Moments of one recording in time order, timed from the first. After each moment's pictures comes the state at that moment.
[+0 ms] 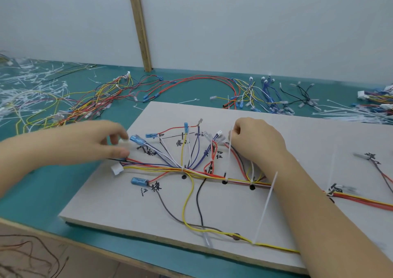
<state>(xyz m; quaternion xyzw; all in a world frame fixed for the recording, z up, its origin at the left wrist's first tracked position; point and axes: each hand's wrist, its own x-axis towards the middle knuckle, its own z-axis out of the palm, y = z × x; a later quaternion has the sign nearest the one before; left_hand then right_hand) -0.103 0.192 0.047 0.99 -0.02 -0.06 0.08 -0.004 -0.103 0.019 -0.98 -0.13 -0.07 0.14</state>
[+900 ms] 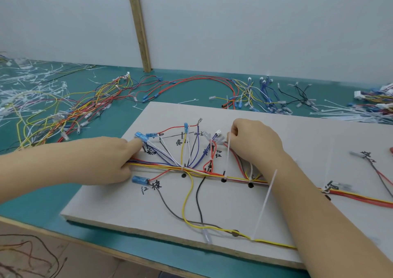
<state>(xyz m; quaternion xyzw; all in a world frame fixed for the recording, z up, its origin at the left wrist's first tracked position) -0.108 0.146 0.040 0.98 -0.05 -0.16 -0.13 -0.007 -0.103 0.019 -0.98 -0.13 -0.06 0.13</state>
